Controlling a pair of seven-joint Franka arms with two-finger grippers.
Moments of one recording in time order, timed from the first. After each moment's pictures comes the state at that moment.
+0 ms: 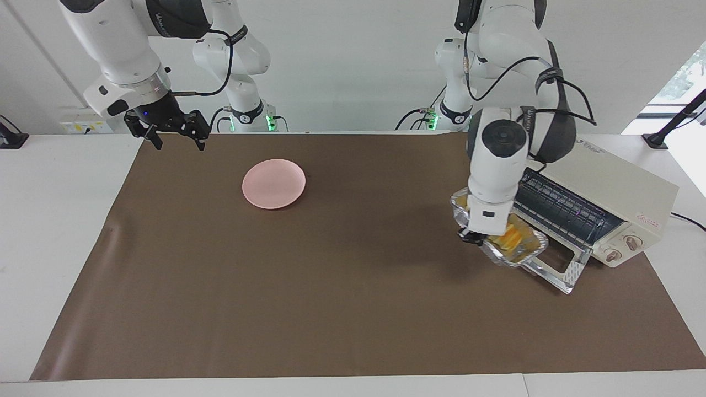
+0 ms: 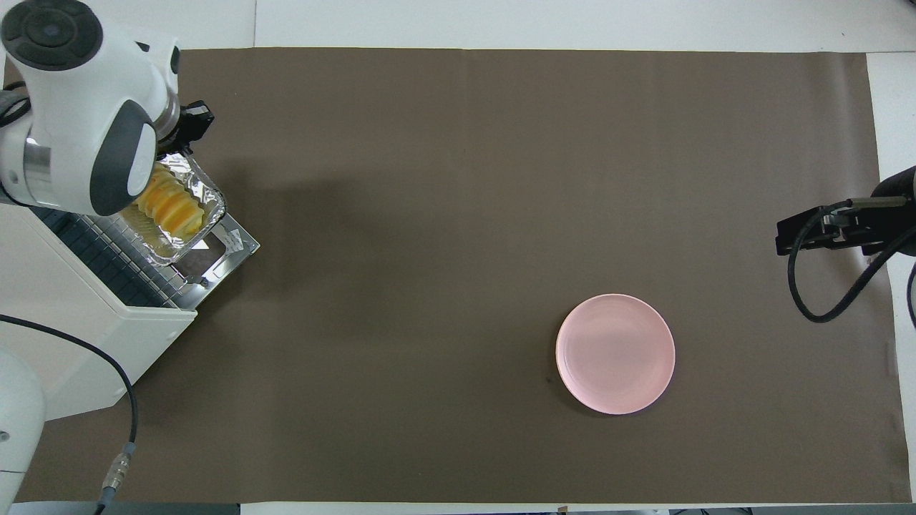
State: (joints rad) left arm -0.47 0.42 0.08 -1.45 0.09 1.87 -0.74; right arm -0.13 -0.05 0.15 -1.67 -0.02 1.52 0.05
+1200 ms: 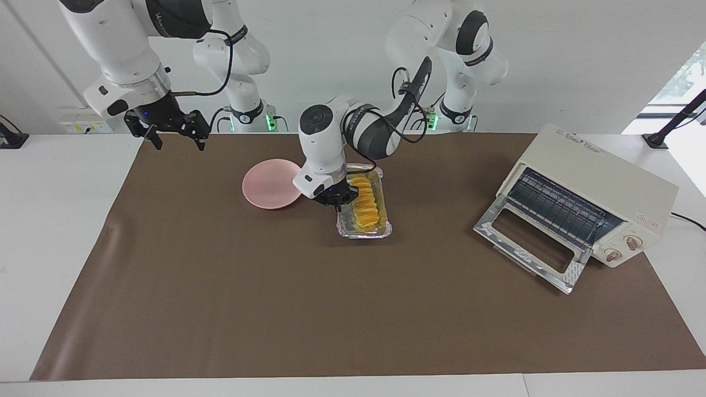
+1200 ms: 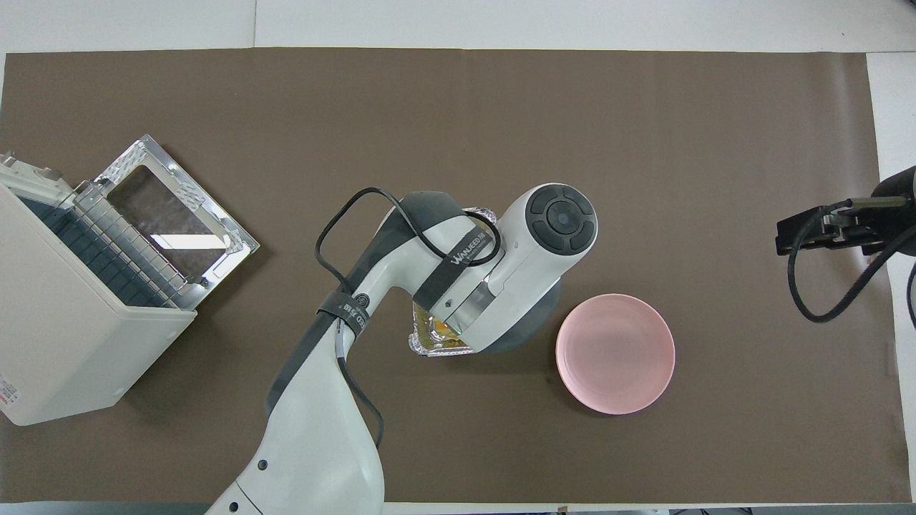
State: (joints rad) left arm -0.91 0.61 0.09 -1.33 0.00 1.86 -0.71; right arm -0.13 -0.05 0.15 -1.67 -0.02 1.52 0.05
